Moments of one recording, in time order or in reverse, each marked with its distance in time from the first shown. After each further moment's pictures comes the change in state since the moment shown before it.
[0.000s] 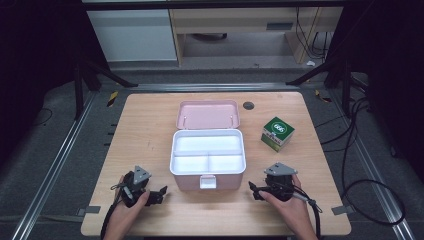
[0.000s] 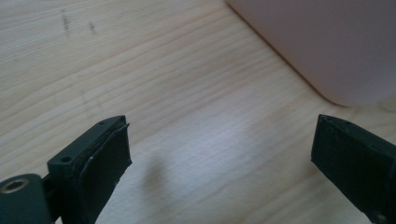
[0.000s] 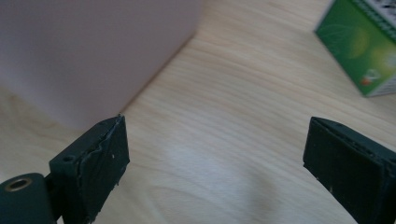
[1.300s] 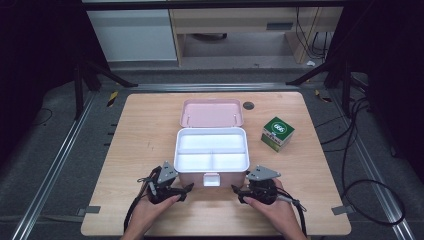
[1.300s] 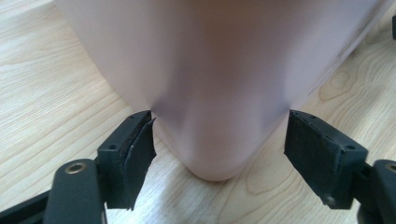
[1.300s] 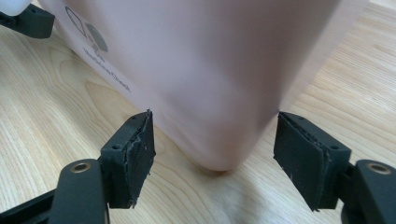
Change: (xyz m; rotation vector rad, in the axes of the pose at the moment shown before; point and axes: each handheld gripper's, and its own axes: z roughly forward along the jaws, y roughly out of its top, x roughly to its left) left arm -0.053 0.043 0.020 -0.111 -0.209 0.149; right arm 0.038 0.015 0.007 -0.051 0.157 -0.081
